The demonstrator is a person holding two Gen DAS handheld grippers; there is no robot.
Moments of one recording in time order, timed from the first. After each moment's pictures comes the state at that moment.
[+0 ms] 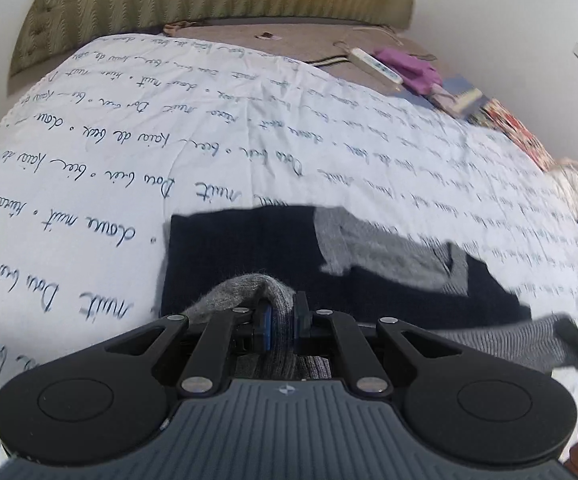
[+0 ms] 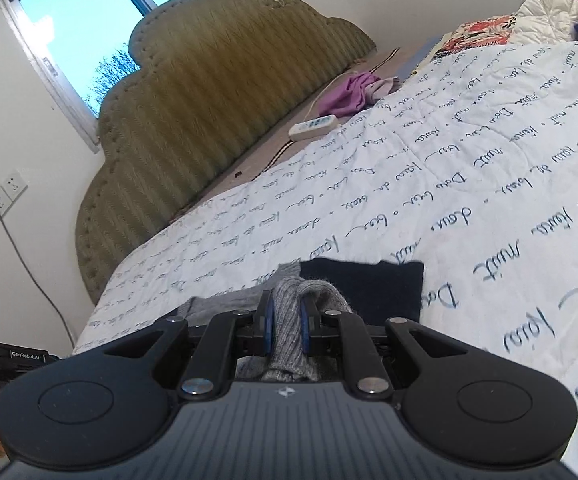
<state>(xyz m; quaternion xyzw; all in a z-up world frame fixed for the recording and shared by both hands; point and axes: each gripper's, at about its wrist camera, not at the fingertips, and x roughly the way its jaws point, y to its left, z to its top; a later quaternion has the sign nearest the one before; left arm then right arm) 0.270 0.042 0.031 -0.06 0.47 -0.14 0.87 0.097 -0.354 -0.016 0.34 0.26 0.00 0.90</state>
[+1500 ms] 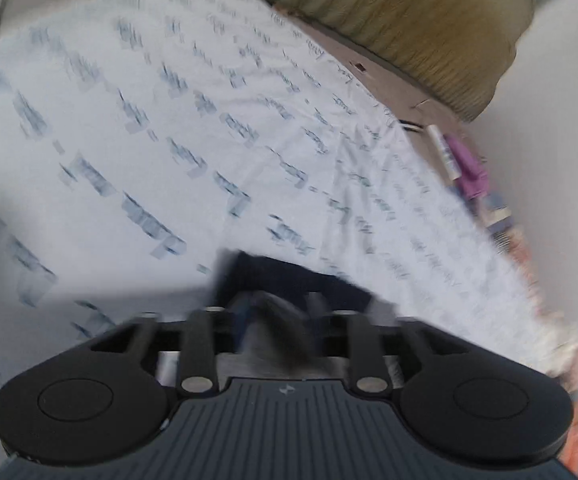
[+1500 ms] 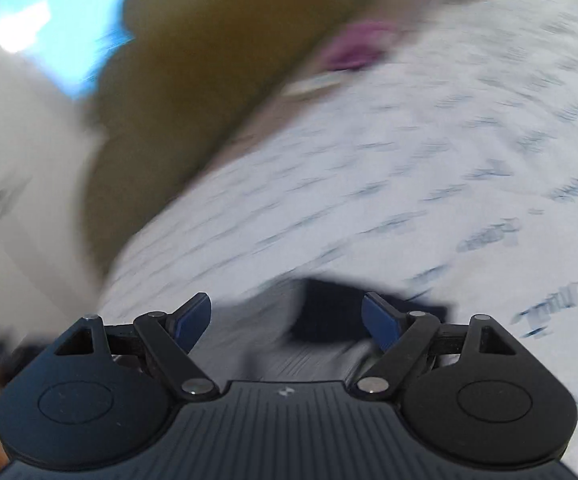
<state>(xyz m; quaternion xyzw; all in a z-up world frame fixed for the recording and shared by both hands) 0.329 0.113 -0.008 -0.25 0.46 -0.05 0.85 0.149 -0.377 -0.030 0.36 0.32 0.13 0.87</state>
